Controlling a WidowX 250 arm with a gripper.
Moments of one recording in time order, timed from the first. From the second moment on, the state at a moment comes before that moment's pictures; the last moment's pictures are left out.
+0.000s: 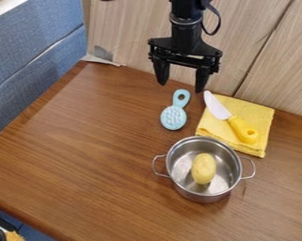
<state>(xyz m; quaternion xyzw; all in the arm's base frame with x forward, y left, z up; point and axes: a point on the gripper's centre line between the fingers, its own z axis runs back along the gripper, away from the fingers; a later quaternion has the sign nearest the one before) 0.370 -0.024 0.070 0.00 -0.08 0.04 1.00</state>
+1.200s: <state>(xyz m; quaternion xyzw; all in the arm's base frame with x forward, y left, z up) 0.317 -0.091 0.038 -0.01 -0.03 -0.06 1.00</state>
